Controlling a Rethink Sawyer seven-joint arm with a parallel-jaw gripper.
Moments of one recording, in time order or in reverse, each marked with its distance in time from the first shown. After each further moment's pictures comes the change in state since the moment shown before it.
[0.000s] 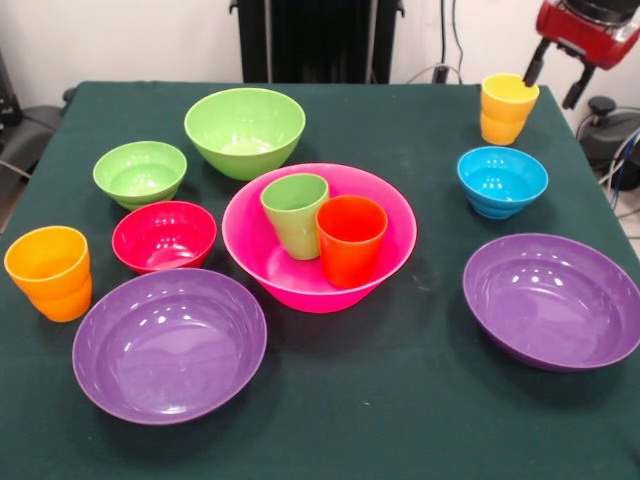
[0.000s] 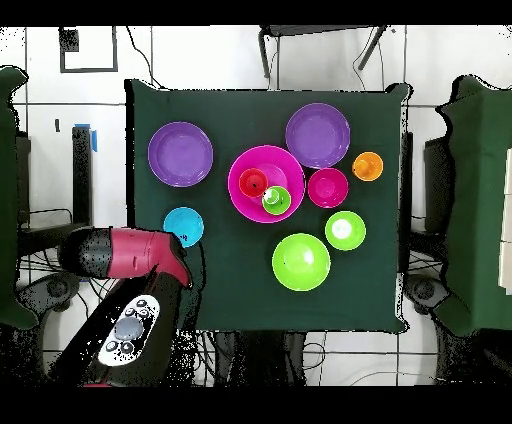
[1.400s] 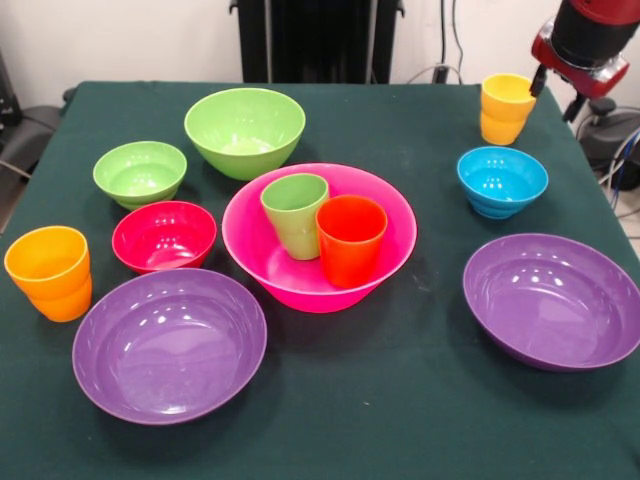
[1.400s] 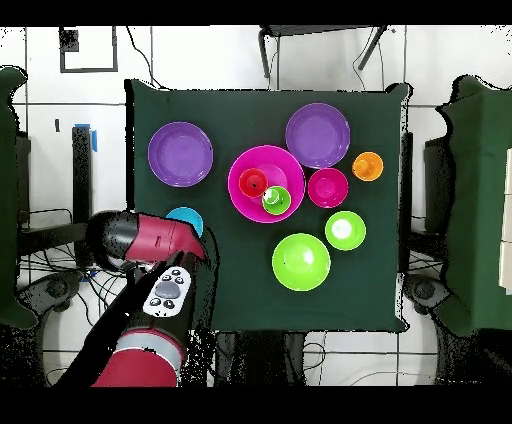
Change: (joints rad) arm -0.114 0.078 0.135 -0.007 0.098 0.135 0.000
